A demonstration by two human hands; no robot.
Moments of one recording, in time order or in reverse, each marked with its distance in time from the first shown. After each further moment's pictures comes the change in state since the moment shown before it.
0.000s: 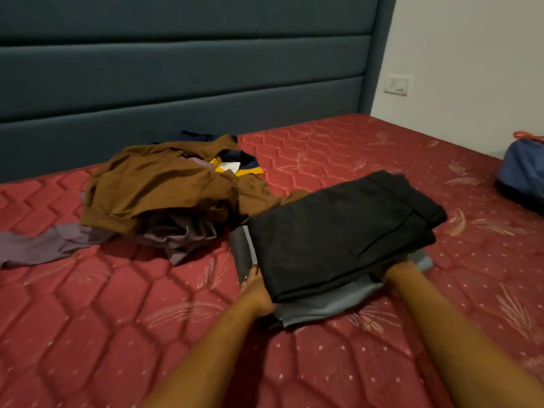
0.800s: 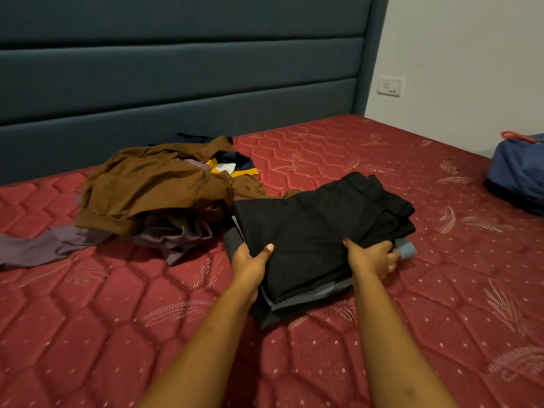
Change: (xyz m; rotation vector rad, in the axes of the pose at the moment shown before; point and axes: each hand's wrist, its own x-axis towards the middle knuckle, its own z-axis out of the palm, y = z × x) left_hand 0.008 0.020 -0.007 -0.735 0.310 -0.094; right_hand -0.045 -0.021 0.031 0.589 0.430 0.053
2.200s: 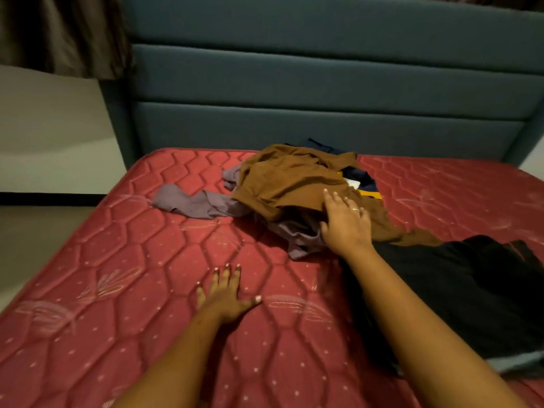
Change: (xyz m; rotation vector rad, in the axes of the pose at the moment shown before) left_hand -0.023 -0.017 -0.288 1.250 0.023 -0.238; right_hand -0.211 -0.134 0.157 -0.764 -0.424 -1.398
